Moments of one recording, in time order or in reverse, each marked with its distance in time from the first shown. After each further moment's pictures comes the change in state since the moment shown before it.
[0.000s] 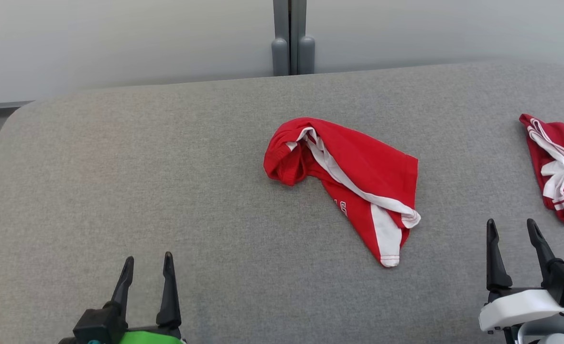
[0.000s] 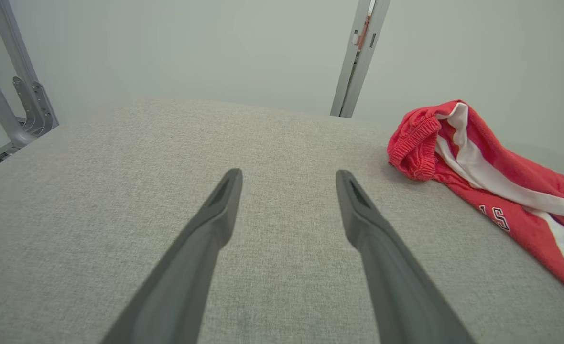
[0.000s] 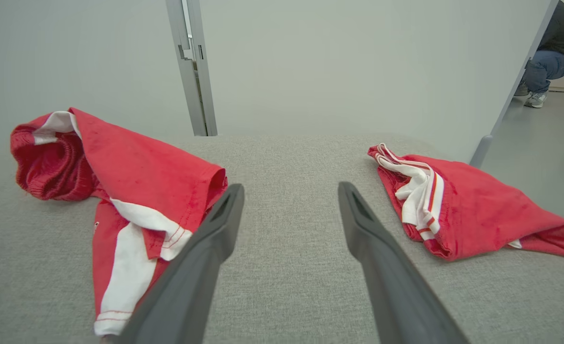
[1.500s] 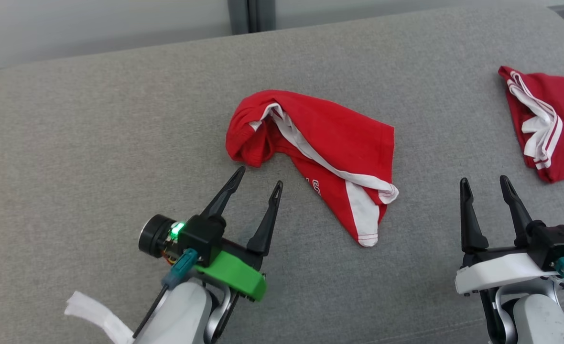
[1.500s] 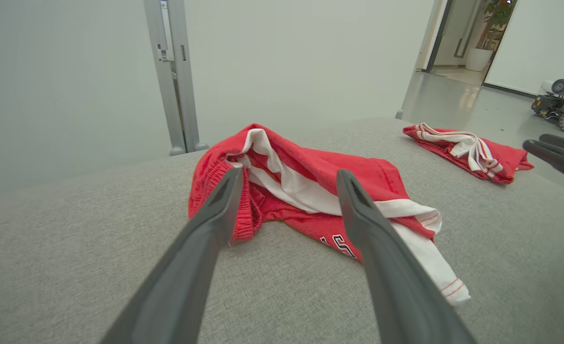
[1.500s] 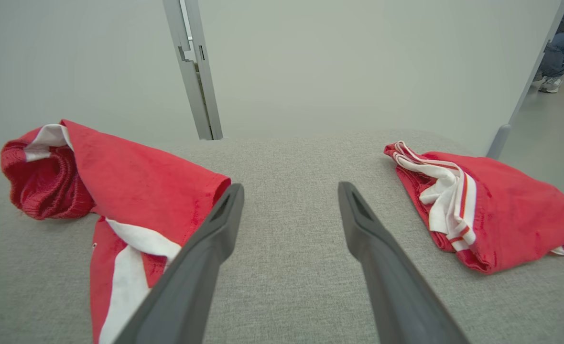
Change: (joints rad) left arm -0.364 -0.024 -0.280 0.132 0.100 -0.147 -0.002; right arm -0.116 -0.001 0.098 -0.013 0.052 0.000 0.000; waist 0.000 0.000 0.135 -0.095
